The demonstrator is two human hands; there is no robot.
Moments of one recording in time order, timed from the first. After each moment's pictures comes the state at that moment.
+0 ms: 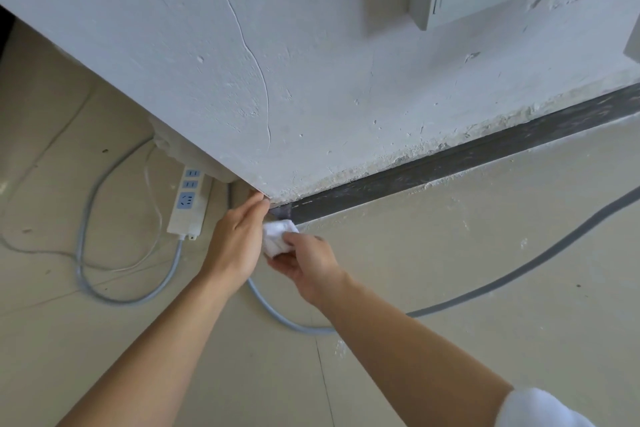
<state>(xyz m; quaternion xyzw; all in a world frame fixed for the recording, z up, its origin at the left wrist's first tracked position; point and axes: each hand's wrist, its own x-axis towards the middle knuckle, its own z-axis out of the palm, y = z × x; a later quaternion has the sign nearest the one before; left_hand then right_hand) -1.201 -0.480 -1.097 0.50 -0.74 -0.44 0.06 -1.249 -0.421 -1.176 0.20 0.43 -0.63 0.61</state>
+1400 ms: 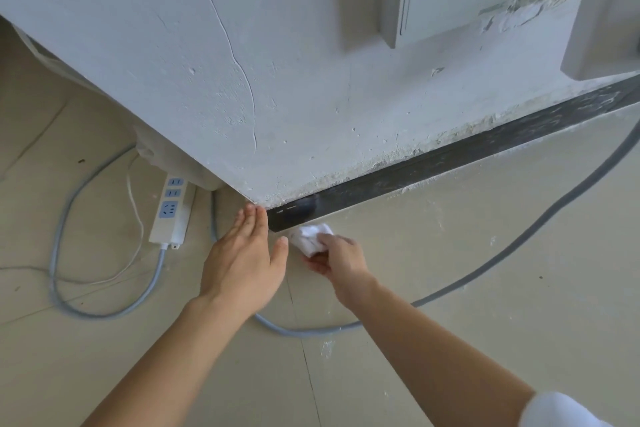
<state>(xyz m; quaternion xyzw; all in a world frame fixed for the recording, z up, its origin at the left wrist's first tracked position) -1.196 -0.457 -1.103 0.36 -0.91 -0.07 -0.19 -1.279 -0.374 -1.210 0.18 0.54 -0.64 0.51</state>
